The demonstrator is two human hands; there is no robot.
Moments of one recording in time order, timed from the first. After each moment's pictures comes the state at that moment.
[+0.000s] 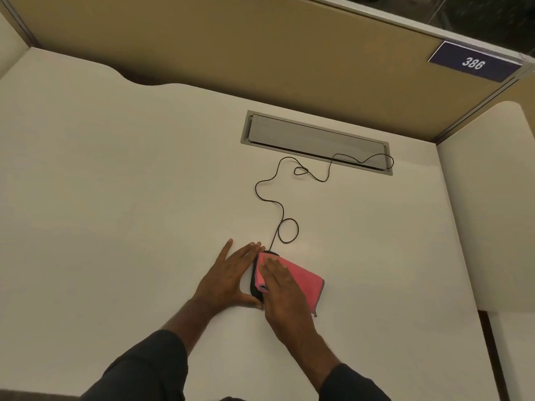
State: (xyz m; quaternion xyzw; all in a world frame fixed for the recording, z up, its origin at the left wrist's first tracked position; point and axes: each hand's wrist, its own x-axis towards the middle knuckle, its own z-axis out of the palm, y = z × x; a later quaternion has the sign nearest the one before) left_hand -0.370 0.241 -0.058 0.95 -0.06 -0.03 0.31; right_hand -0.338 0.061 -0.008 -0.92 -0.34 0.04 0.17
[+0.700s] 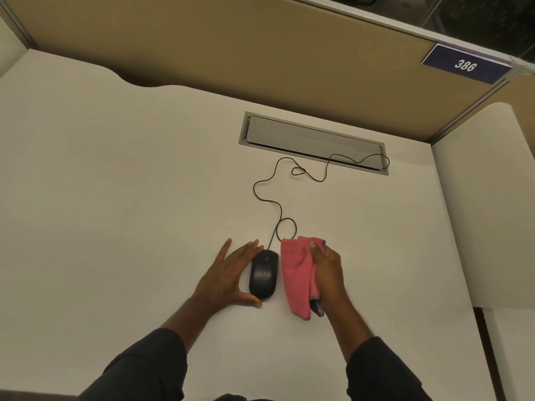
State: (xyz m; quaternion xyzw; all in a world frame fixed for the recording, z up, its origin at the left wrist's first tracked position) left_hand -0.368 0.244 -0.060 0.95 -0.07 -0.04 0.30; right_hand -0.268 0.039 0.046 -0.76 0.14 0.22 0.60
